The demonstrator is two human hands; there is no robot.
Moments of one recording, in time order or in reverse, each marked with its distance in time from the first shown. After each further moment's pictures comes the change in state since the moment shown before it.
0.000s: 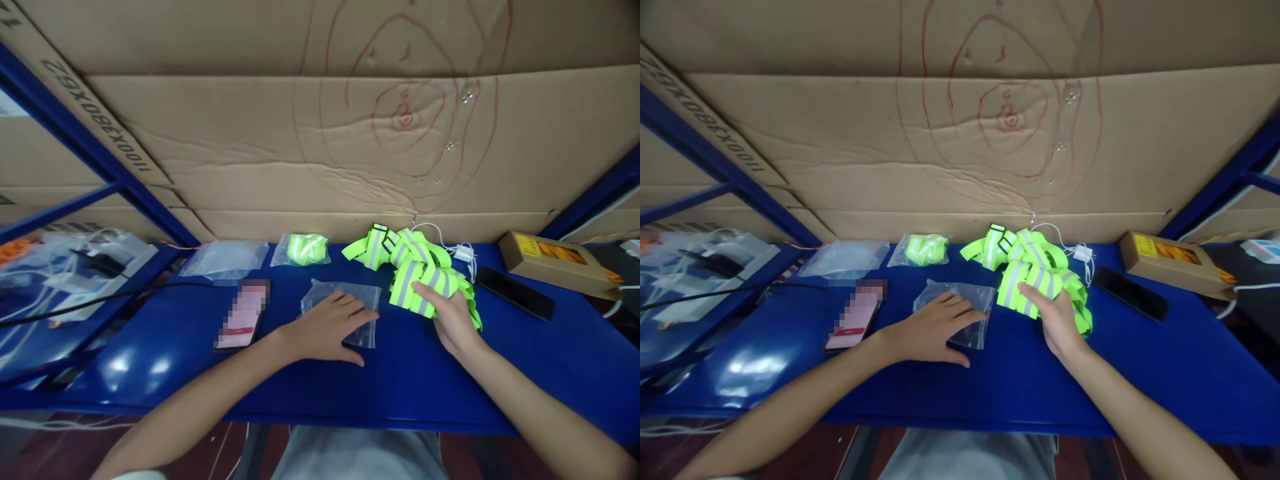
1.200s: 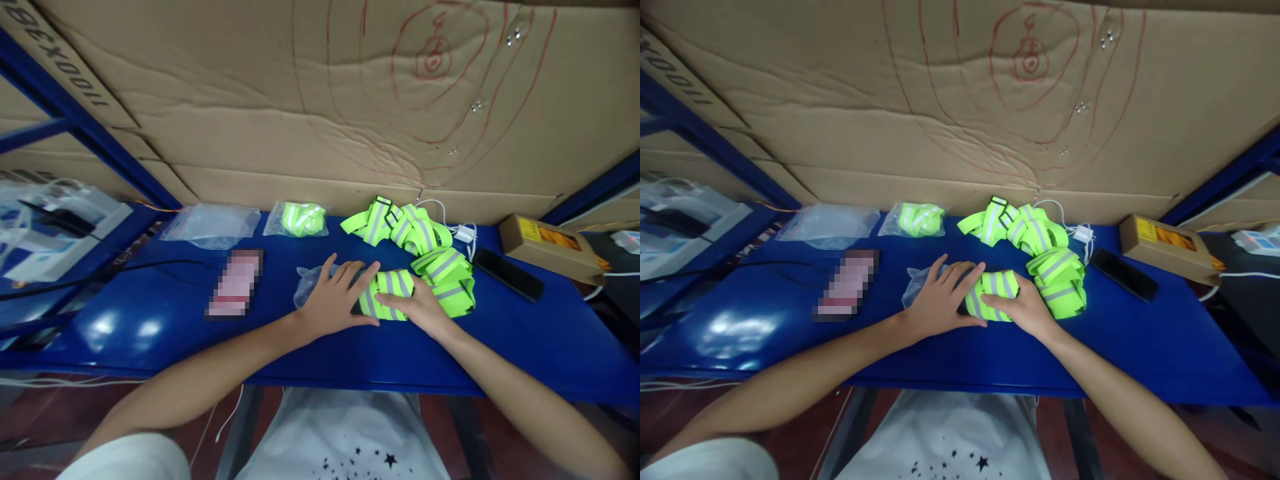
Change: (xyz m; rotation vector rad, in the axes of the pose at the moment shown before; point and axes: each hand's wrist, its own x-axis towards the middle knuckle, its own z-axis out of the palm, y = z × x) left_hand 0.004 0.021 0.046 0.159 0.336 -0.213; right_hand -0.013 0.019 0.012 -0.549 -0.341 0.054
